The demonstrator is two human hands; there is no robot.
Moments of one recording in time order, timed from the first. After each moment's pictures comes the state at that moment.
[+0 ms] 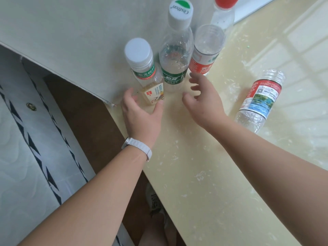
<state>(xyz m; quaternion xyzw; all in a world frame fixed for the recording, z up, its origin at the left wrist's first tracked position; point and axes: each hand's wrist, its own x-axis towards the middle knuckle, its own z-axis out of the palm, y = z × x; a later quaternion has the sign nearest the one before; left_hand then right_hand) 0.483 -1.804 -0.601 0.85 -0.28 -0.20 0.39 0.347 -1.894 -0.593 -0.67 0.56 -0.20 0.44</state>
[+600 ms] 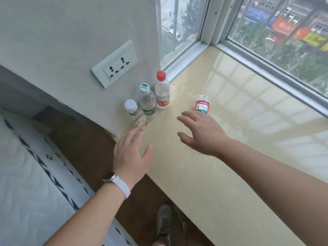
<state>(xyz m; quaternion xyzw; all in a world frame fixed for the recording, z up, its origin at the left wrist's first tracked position) 0.483 -1.715 -0.422 0.74 -0.63 -0.17 0.18 0.256 -1.807 -0.402 -0.85 0.49 -0.01 0.19</state>
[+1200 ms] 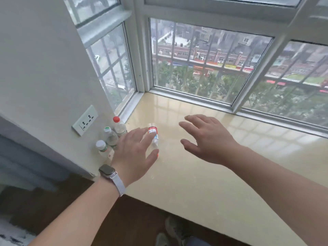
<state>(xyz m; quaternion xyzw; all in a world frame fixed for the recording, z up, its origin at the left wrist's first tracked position) 0.406 -1.680 -0.235 0.43 -0.87 -0.04 0.22 0.161 -1.627 -0.173 -0.76 0.65 -0.02 0.01</state>
